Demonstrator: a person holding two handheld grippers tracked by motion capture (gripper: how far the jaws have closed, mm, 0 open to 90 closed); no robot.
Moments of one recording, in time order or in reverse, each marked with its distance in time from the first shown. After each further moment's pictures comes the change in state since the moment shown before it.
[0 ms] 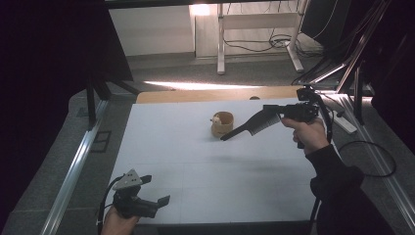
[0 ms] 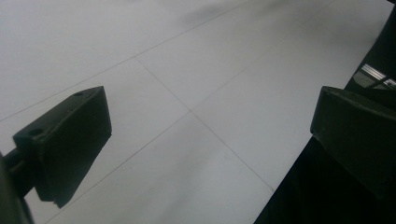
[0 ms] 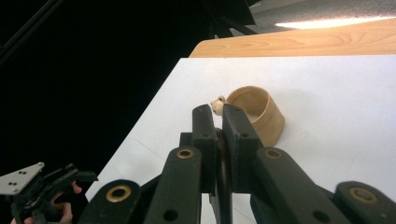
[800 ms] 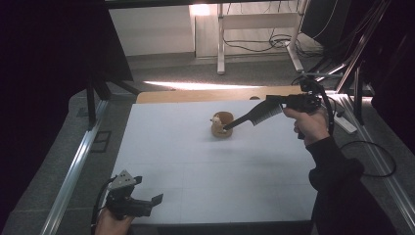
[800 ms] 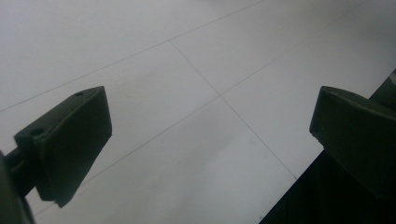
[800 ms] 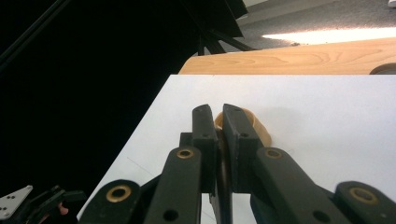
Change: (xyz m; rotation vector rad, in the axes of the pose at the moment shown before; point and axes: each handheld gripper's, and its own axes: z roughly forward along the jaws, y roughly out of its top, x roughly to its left) left arm 0.003 -0.005 -0.010 0.037 0.094 -0.046; right arm -0.003 0.022 -0.002 -0.042 -0.045 0.017
